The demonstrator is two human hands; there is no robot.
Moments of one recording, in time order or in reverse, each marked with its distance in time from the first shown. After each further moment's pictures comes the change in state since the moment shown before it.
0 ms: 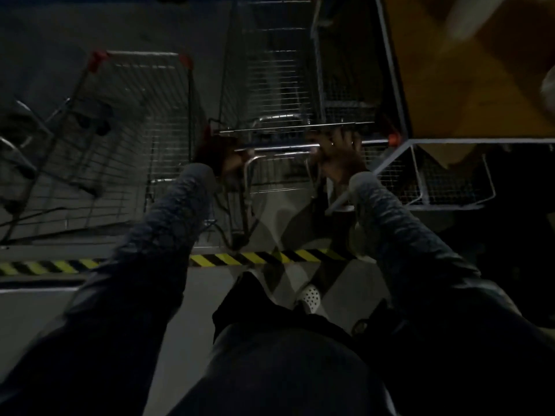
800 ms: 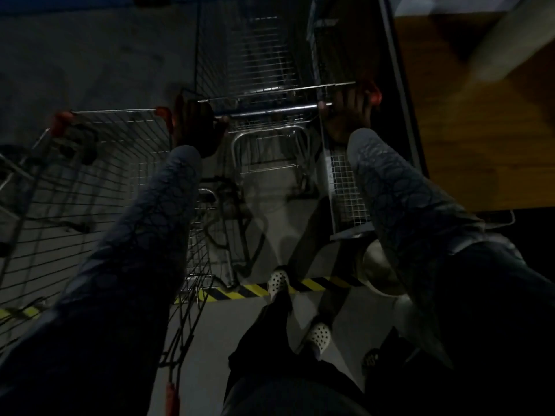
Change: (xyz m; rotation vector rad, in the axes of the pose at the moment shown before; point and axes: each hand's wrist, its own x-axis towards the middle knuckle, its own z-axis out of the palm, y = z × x) left_hand 0.239 -0.075 -0.072 -0.016 0.223 -0.250; right_hand 0.283 0.053 0.020 0.146 -0.272 0.302
